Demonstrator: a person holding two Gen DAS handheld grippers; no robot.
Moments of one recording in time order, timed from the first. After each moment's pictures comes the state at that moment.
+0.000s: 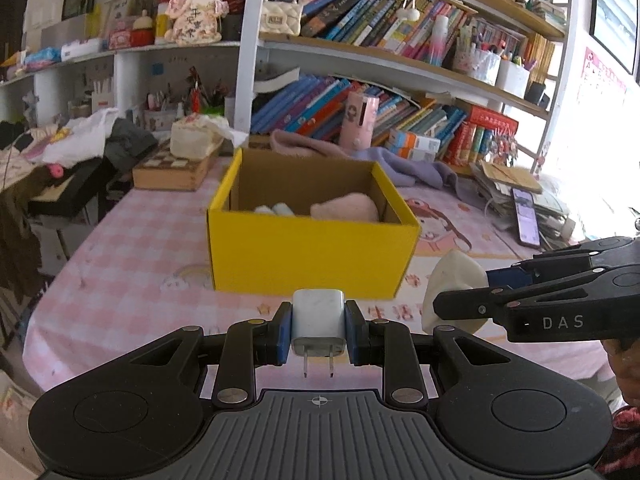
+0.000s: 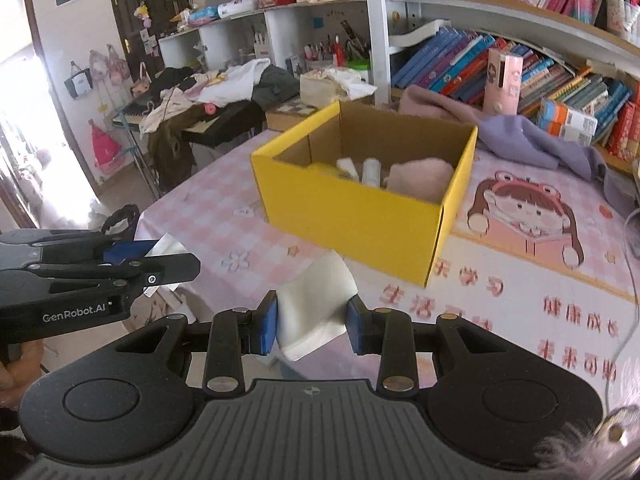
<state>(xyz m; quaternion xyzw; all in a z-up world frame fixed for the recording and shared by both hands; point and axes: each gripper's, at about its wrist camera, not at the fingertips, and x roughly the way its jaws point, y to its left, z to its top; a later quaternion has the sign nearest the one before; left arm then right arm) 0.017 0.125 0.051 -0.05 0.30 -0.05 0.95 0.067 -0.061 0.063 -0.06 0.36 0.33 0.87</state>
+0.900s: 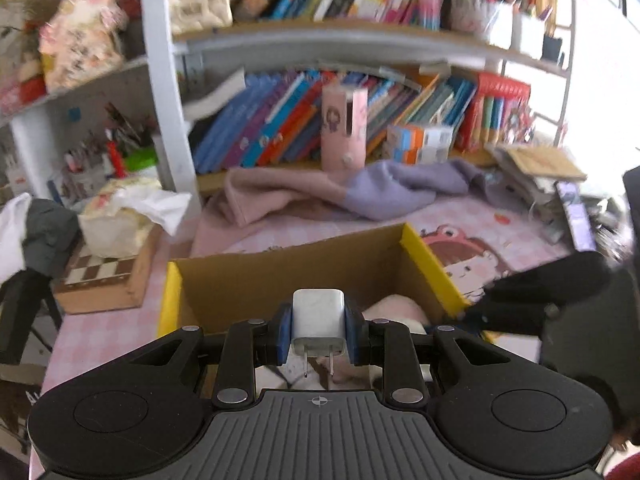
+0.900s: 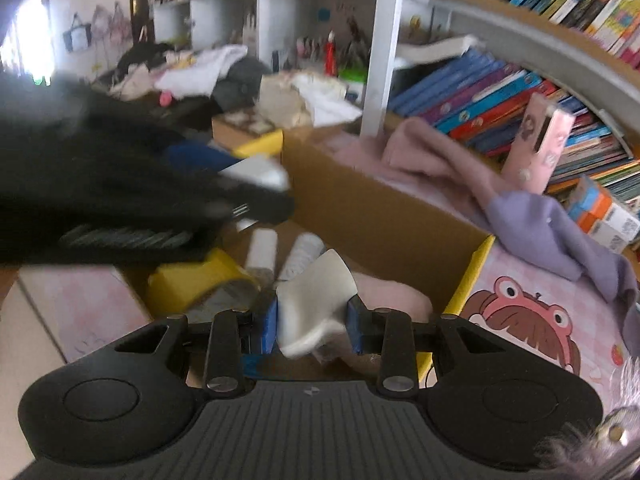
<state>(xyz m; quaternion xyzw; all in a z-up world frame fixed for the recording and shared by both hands) 0.288 0.109 0.043 0.05 0.35 -0.10 0.93 0.282 0.001 0.025 -0.16 0.34 0.34 0.86</state>
